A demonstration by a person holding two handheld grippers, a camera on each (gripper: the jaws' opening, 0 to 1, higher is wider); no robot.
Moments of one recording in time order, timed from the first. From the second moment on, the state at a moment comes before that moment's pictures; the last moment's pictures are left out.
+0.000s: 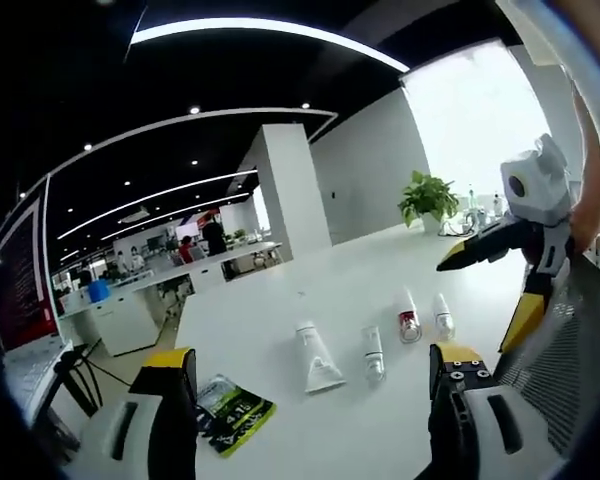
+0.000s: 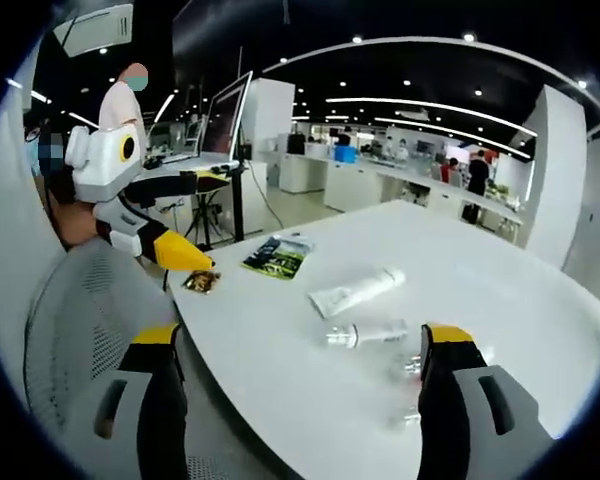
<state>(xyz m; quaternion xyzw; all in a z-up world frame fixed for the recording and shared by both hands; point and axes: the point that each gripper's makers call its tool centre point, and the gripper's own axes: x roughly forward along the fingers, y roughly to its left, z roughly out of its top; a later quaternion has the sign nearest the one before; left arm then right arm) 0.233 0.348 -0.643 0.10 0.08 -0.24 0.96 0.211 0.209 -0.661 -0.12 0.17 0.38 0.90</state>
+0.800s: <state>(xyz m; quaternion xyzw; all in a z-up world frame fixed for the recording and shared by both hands) 0.226 0.338 -0.659 0.12 0.12 -0.26 0.95 0.212 0.207 -0.661 -0.13 0.17 0.38 0.90</state>
